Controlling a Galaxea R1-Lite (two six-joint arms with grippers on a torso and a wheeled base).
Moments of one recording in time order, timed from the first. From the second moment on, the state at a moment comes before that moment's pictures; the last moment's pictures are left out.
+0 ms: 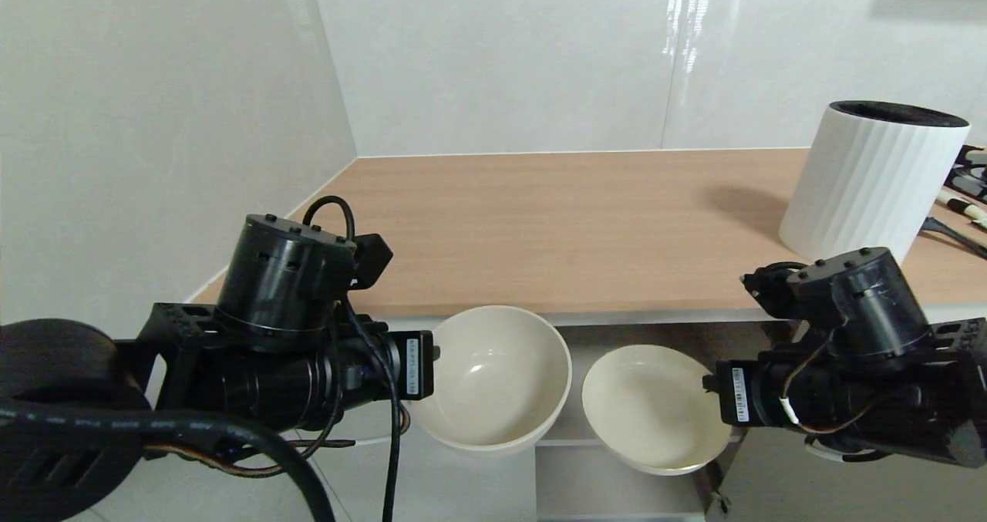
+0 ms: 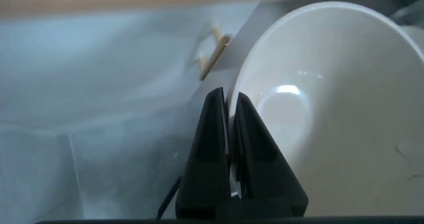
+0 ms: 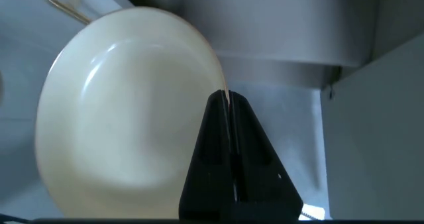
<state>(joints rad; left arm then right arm) -0.63 1.59 -0.86 -0.11 0.13 -0.44 0.61 1.57 -0.77 -0.08 -0.21 0.45</state>
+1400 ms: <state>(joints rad) -0.63 1.61 -0.86 -0.11 0.13 -0.44 0.59 1.83 -0.71 -0.27 -0.20 0.43</state>
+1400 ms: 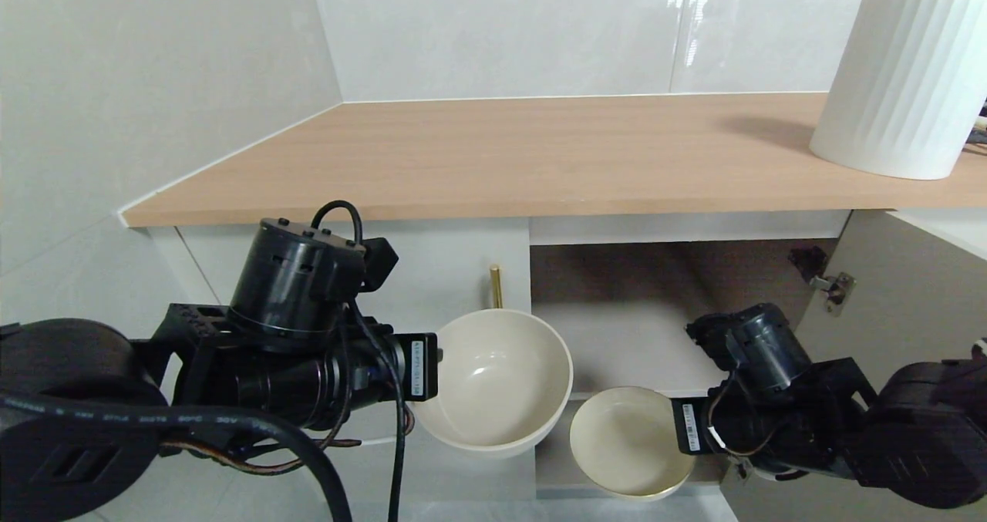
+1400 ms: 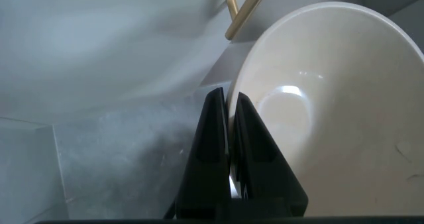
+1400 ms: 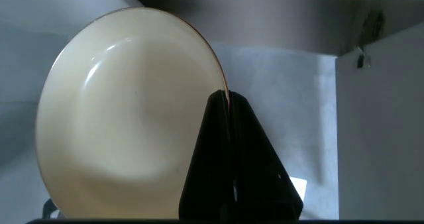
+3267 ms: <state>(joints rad) -0.63 1.61 -0.86 -0.11 0.13 -0.44 0.29 2.41 -1.14 -0.63 -0.35 0.45</state>
